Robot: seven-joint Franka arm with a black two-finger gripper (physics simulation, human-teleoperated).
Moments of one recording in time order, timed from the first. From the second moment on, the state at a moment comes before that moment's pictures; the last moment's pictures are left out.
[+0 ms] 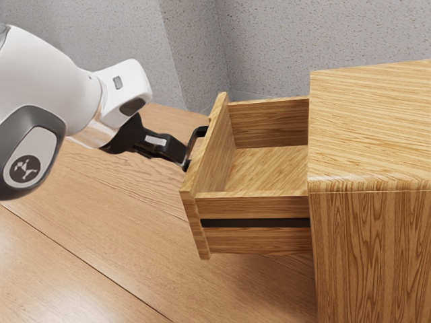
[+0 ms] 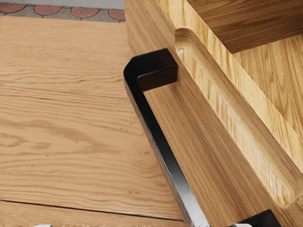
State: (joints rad) arm 0.12 -0.51 -0.17 -2.13 0.04 2.26 -0.18
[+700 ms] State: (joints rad) arm 0.12 -0.49 -0.17 -2.07 0.05 2.25 -0.21
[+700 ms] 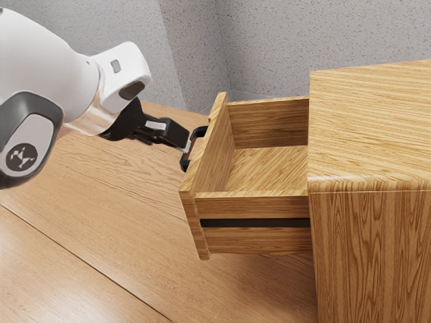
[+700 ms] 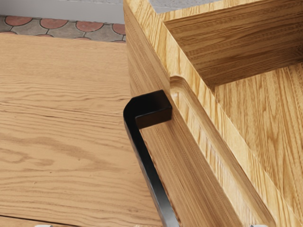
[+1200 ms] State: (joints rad) arm 0.12 -0.46 -0.18 -2.08 0.05 2.25 -0.22
